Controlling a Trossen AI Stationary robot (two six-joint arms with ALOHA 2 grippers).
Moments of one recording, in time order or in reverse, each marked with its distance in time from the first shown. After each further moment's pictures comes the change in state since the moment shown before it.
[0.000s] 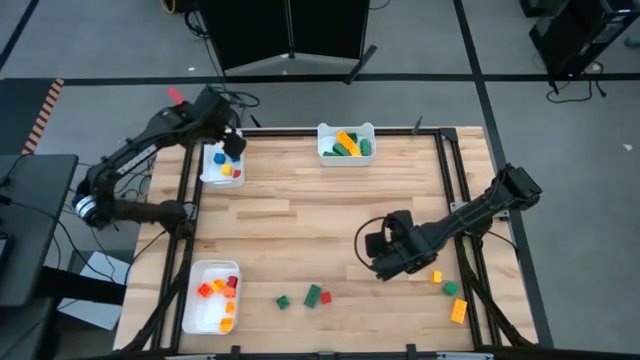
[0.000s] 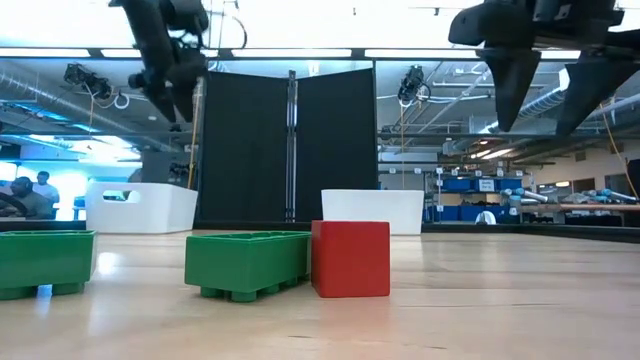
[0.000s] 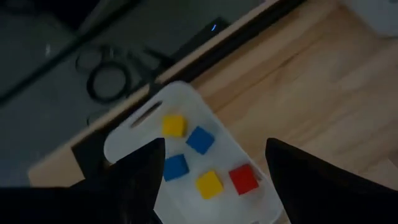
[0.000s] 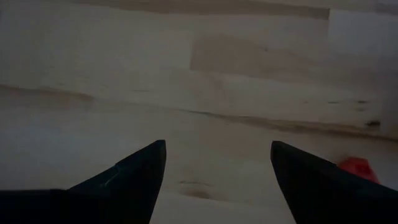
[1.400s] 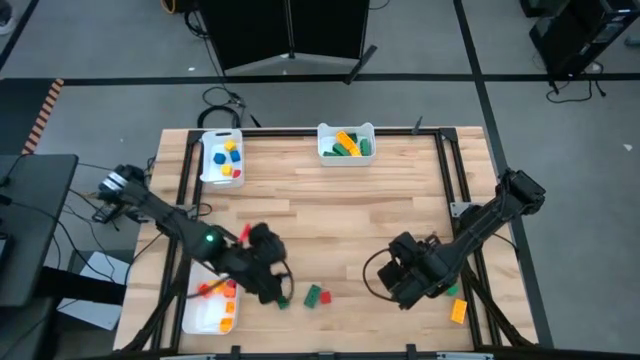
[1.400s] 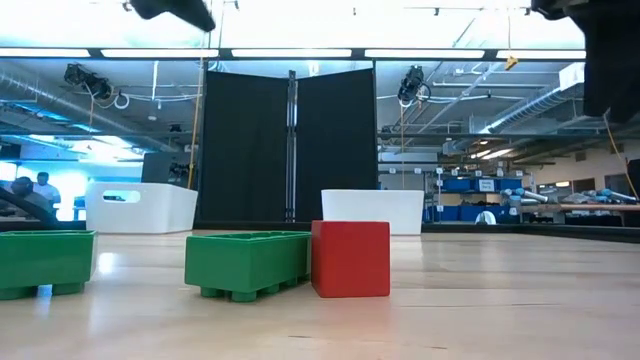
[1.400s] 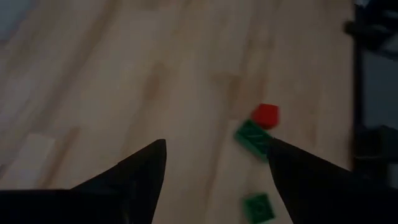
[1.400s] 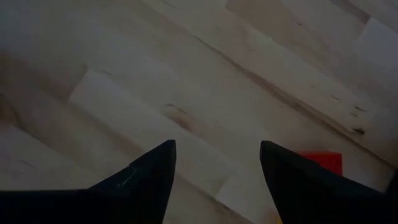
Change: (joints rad) left arm -1.399 0.279 0.076 0.257 -0.248 -0.696; right arm 0.195 0.000 0.000 0.011 -0.047 -0.256
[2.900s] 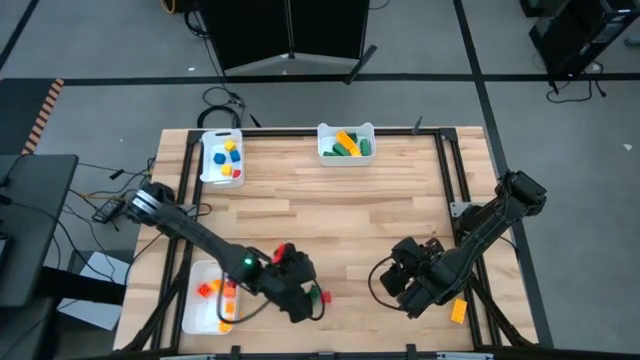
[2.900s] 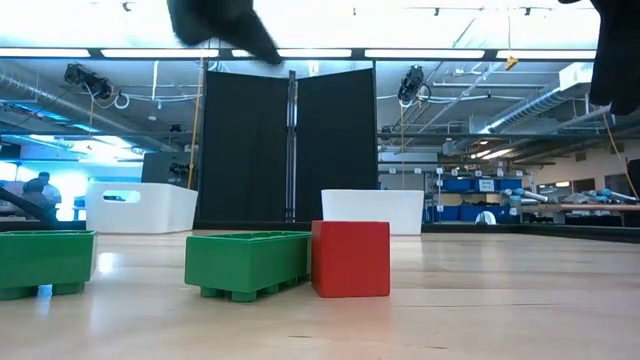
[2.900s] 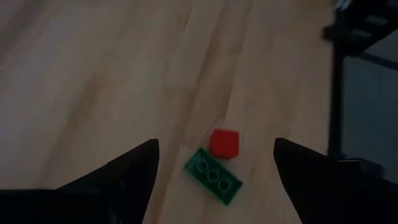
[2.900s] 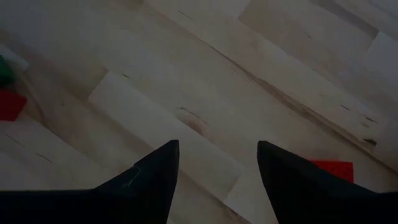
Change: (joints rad) left arm 0.019 0.295 0.159 0.174 0.060 -0.002; right arm 0.068 0.000 0.000 0.013 0.078 0.030
